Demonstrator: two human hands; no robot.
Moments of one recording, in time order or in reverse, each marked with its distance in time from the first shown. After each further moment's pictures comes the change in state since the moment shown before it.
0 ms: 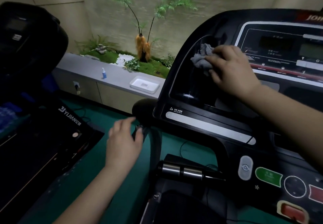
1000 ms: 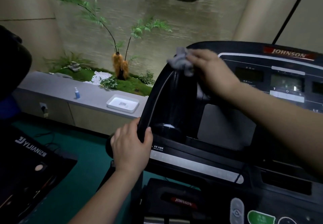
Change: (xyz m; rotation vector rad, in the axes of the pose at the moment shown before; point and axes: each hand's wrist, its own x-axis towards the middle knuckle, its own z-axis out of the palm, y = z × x) left_hand 0.082 0.076 0.057 -0.096 0.066 0.110; right_hand 0.072 0.045 0.003 0.115 0.018 -0.024
